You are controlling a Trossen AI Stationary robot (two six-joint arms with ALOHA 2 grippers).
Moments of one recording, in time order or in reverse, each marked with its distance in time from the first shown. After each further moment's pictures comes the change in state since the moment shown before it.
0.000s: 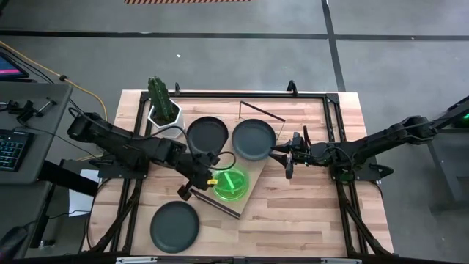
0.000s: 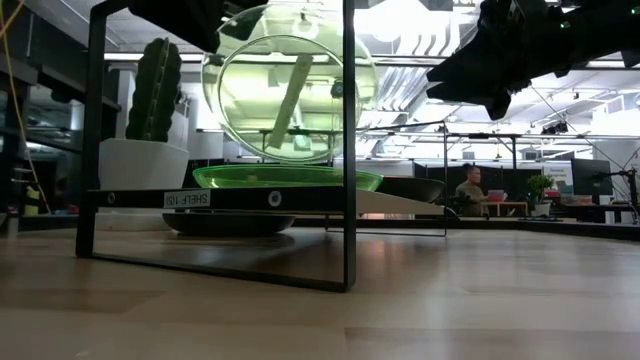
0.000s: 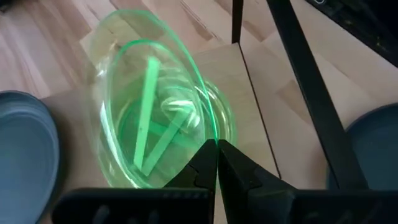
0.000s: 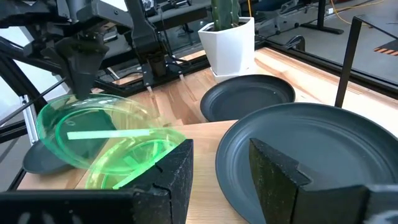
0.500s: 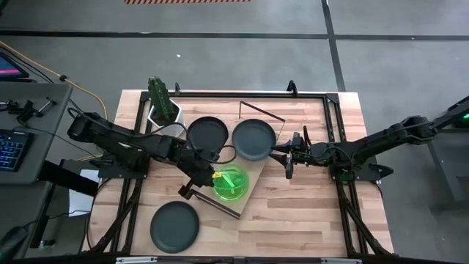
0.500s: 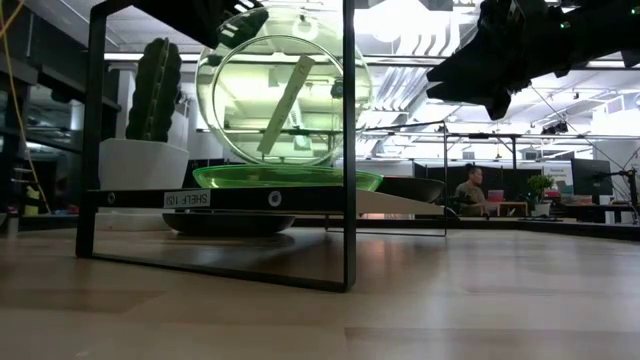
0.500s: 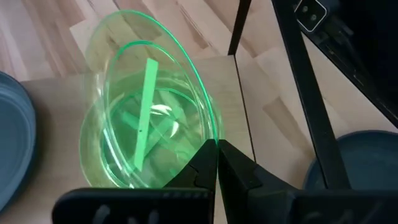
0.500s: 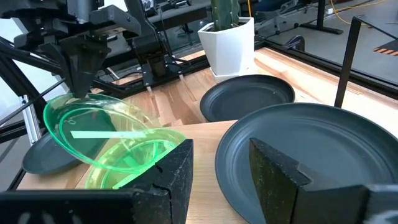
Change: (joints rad) left arm 0.043 0.000 0.000 0.009 0.096 -0.121; right arm 0.000 0.000 0.000 0.000 0.001 0.000
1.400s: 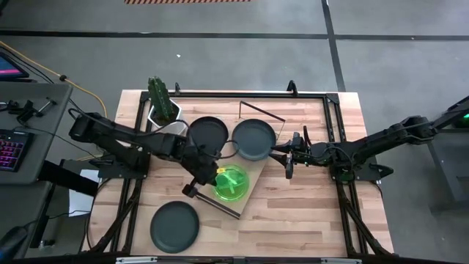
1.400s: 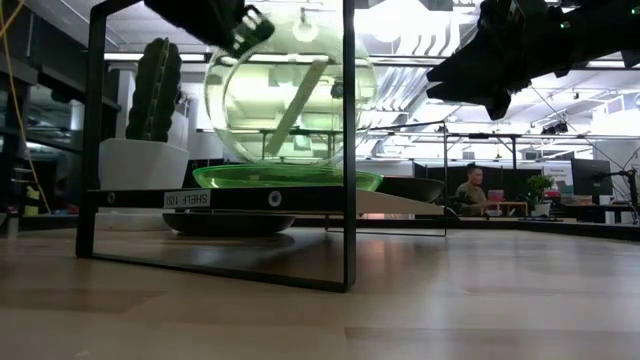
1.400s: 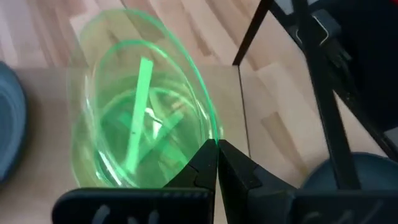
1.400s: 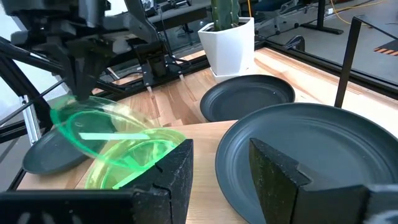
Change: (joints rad) left arm 0.042 0.021 -0.001 0.039 0.065 -0.083; right arm 0.000 0.000 0.000 0.000 0.000 0.000
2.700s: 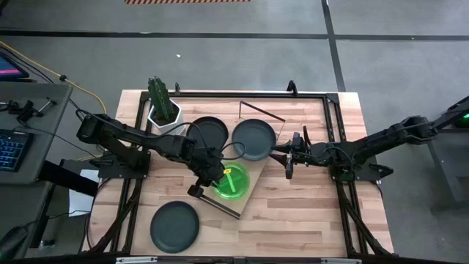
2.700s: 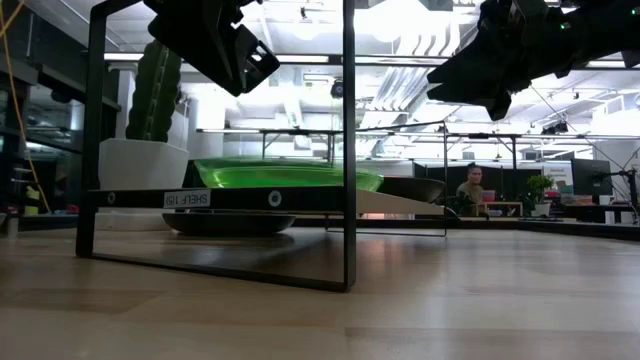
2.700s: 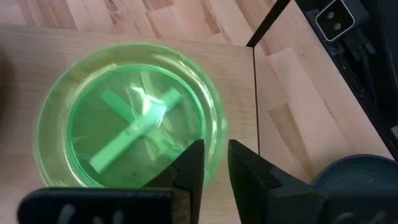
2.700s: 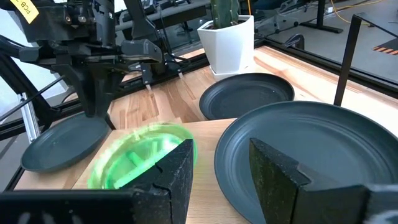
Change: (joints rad) left arm 0.025 0.093 0.000 0.005 0.018 -0.057; right arm 0.000 0.000 0.000 -0.008 0.000 0.000
